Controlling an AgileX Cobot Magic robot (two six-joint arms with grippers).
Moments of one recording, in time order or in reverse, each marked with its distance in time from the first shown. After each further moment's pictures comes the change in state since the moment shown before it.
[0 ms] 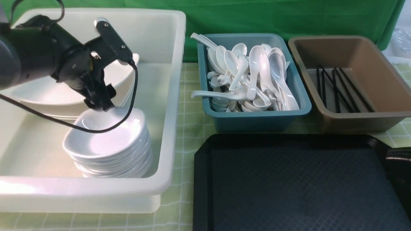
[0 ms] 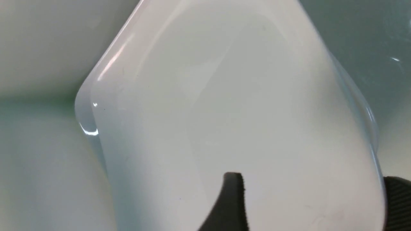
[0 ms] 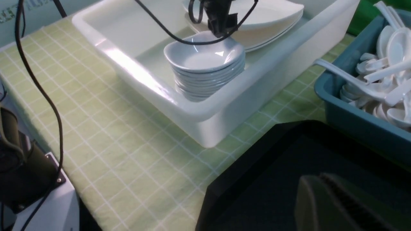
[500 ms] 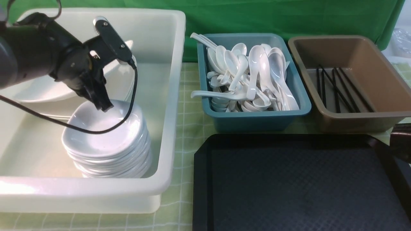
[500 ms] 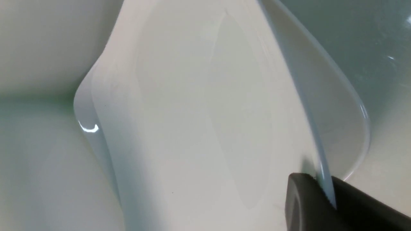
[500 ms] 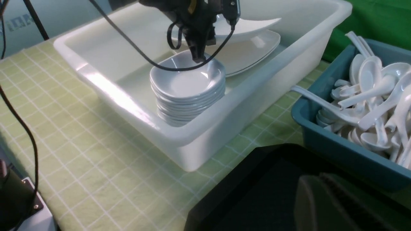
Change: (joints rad) right arm 0.000 0.000 0.000 -0.089 -0.043 0.046; left arm -0.002 0.002 0.003 0.001 0.014 0.003
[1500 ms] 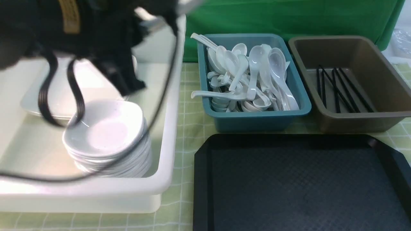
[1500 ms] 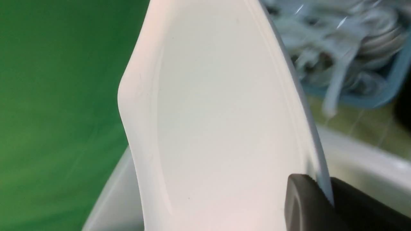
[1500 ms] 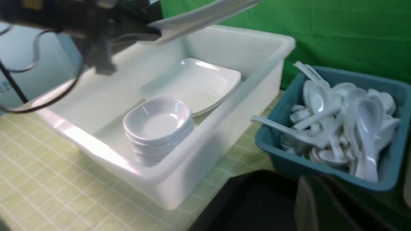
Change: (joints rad) right arm 0.000 -0.105 0.000 -0.147 0.014 0.151; left arm -0.357 -0.520 0.020 -0.048 0.167 0.060
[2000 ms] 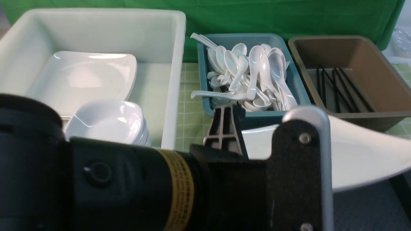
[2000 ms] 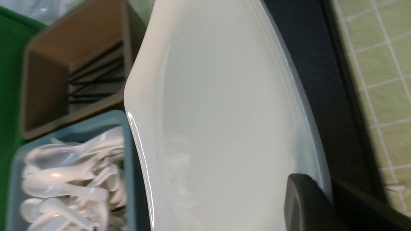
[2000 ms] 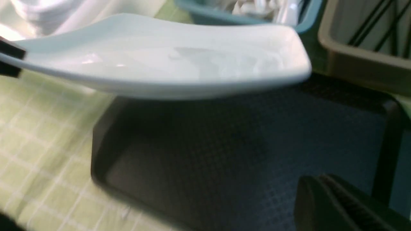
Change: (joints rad) right arm 0.000 -0.160 0.050 0.016 0.481 0.038; left arm -0.660 -0.053 0.126 -0.226 -0.040 0.138
